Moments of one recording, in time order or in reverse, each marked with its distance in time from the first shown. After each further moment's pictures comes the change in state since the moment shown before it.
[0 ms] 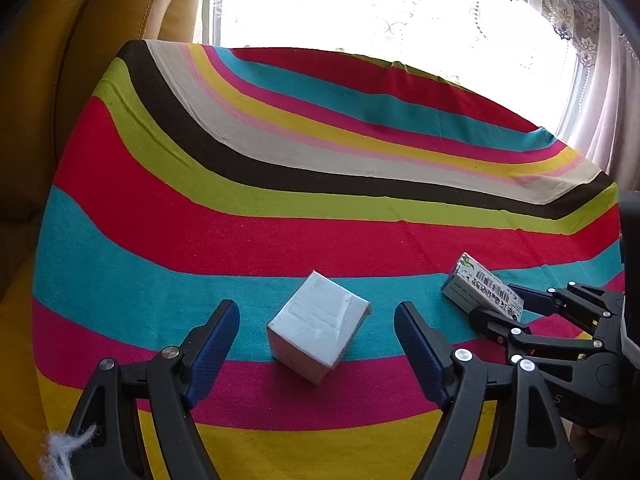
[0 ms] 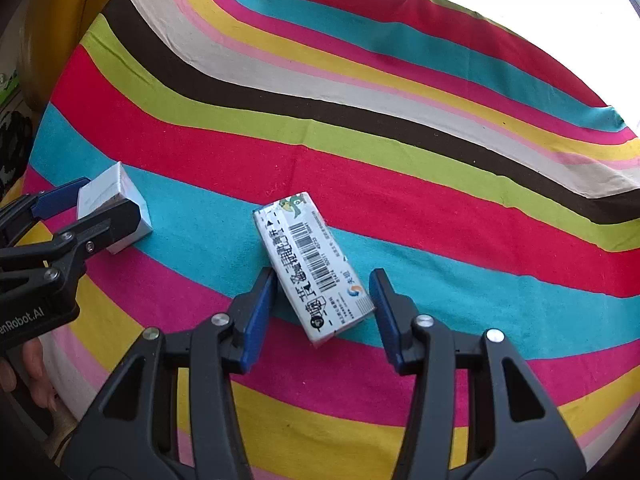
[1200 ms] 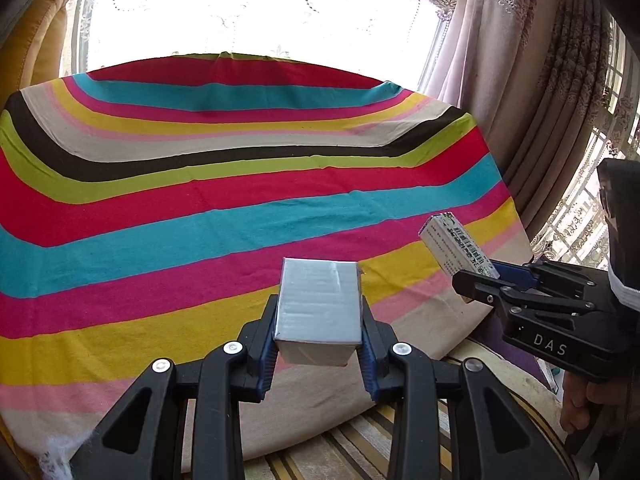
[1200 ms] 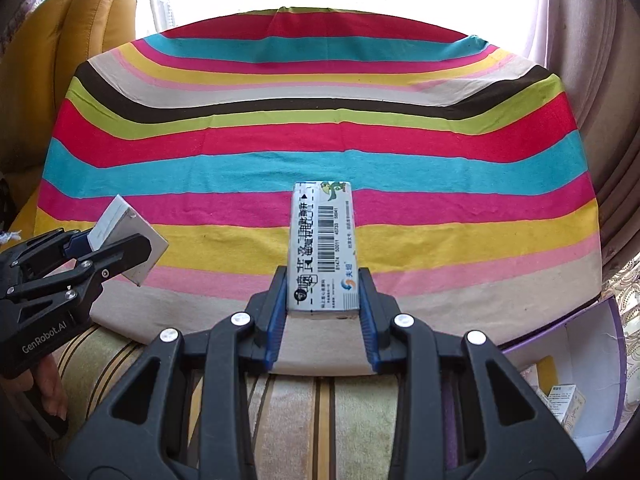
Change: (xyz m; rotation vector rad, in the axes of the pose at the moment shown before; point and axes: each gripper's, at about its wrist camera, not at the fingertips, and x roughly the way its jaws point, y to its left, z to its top) left arm -0.082 -0.122 -0.061 0.190 0.051 -0.387; right arm -0.144 -0.060 -0.114 0.282 -0.034 -0.177
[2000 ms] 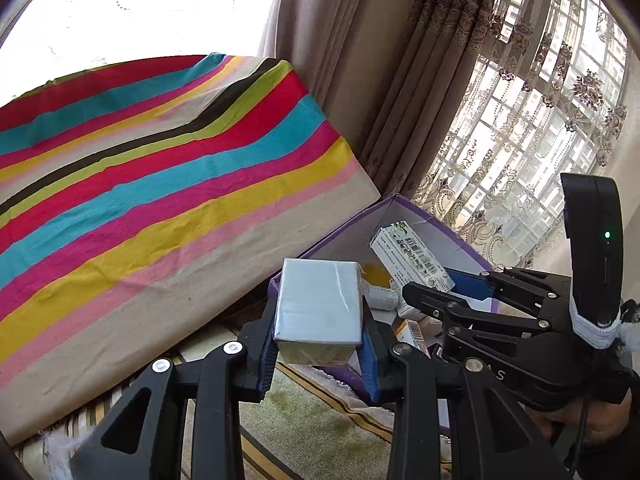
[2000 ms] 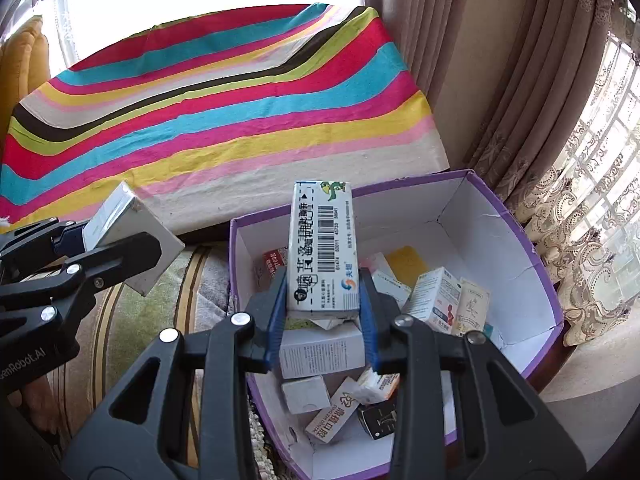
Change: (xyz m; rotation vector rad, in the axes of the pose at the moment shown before) left arm 0.010 -0.204 -0.025 0.226 0.106 -0.321; right arm -0.096 -0.141 -0.107 0.224 0.041 -0.244
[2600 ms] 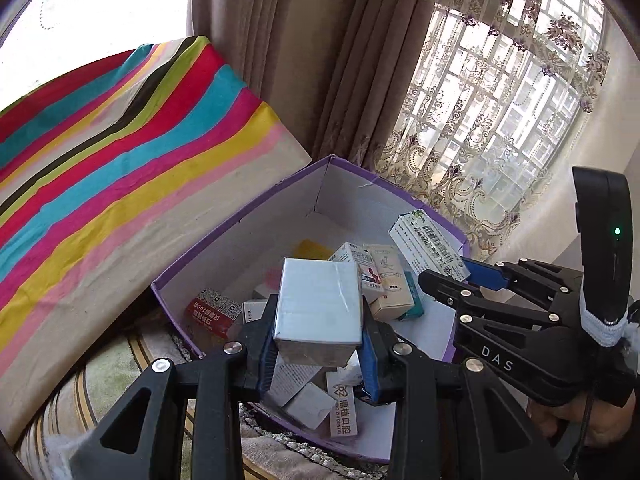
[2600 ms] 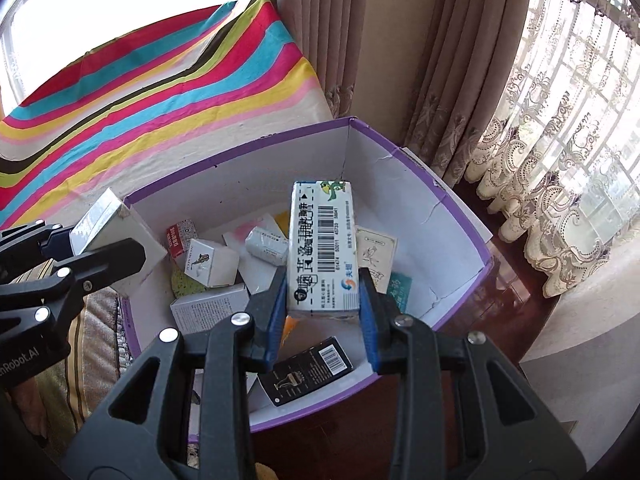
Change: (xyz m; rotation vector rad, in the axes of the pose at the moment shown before) left arm 0.054 -0.085 0.004 0.120 0.115 -0.031; right arm -0.010 -0.099 -0.044 0.162 0.026 -0.110
